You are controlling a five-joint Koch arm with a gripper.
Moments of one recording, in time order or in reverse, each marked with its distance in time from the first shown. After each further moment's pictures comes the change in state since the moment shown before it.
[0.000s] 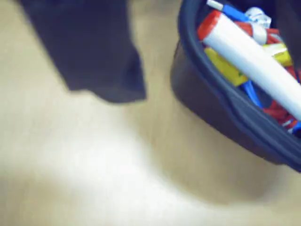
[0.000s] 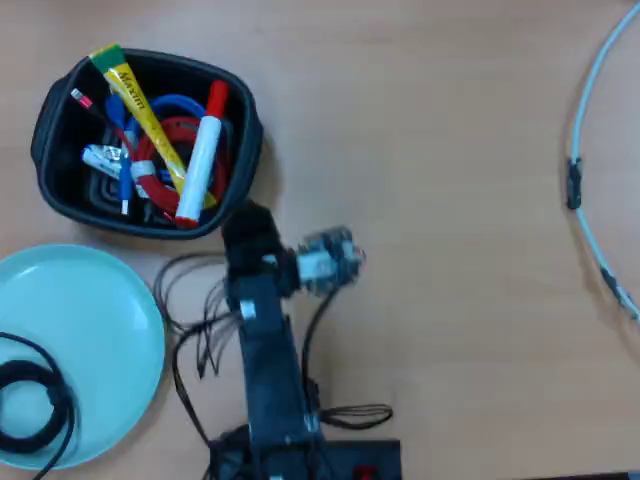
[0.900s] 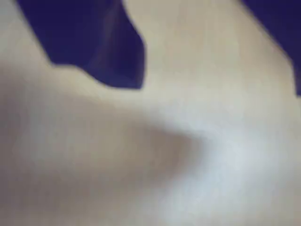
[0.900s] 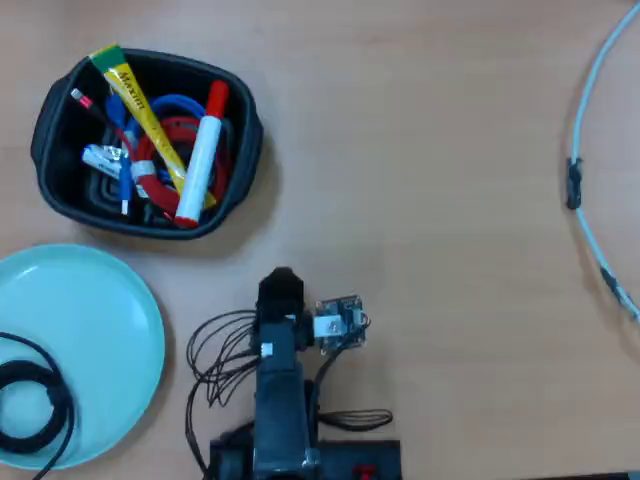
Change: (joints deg) arm 4.2 12.6 48.1 -26.8 15.3
